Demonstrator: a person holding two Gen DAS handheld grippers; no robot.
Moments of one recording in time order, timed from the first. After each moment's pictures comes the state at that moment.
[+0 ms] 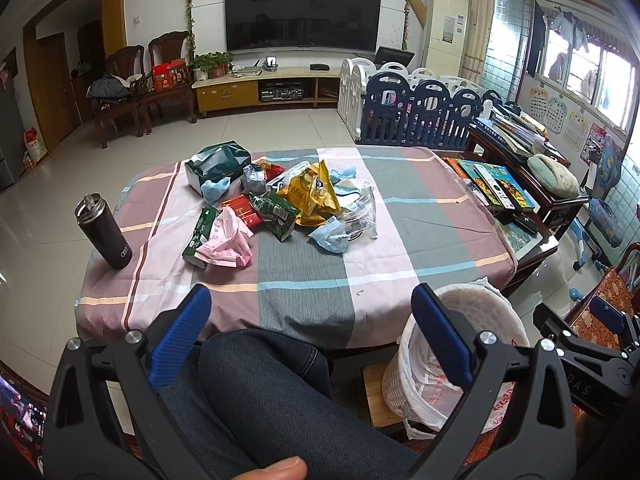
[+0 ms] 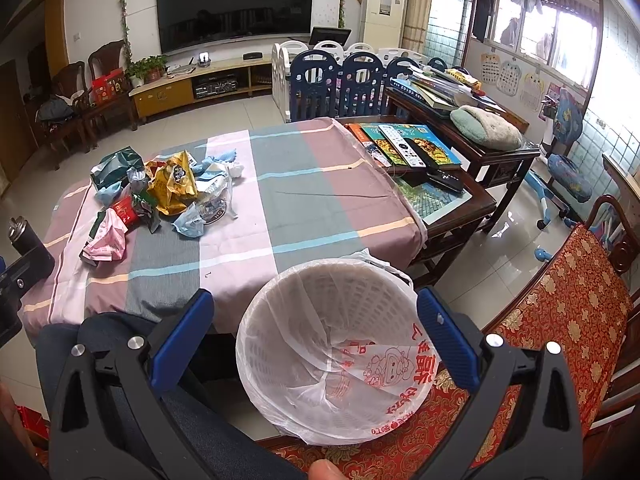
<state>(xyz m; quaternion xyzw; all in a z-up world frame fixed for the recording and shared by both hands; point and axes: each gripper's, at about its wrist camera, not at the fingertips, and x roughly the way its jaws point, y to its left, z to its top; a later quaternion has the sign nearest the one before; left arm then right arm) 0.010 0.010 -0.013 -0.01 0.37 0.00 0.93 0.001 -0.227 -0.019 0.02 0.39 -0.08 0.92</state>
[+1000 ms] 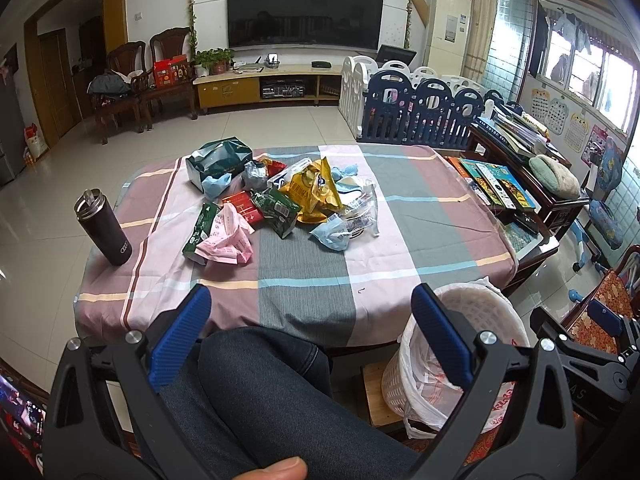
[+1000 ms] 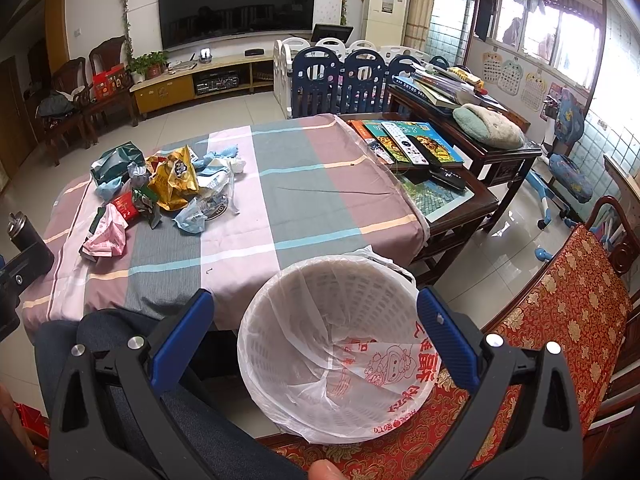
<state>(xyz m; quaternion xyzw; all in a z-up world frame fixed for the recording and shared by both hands) 0.010 0.011 -0.013 -0.01 0.37 0.00 0.93 0.002 -0.225 -0.021 0.02 0.40 -0.08 0.91</state>
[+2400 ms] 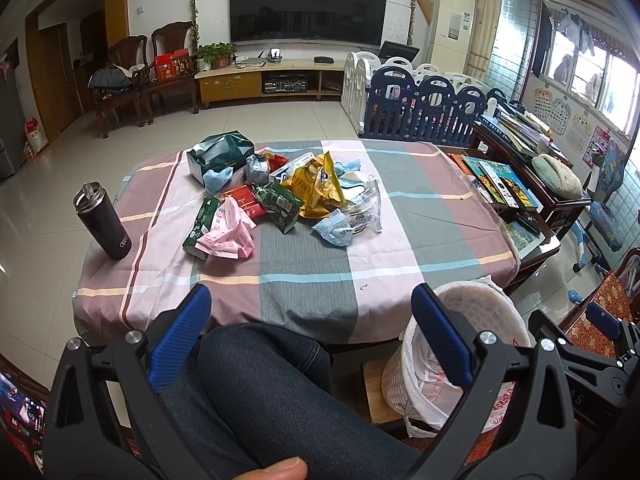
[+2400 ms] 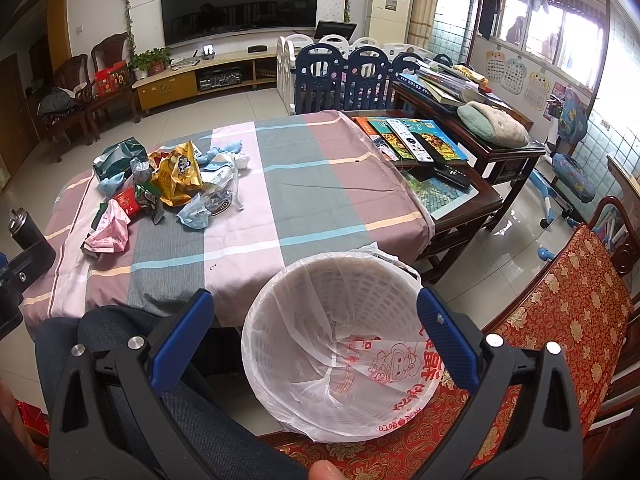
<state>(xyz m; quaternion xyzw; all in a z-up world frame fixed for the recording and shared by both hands) 0.007 0.016 -0.021 -0.02 0.37 0.00 0.93 0.003 -0.219 -0.026 0.02 0.40 -0.08 0.91</state>
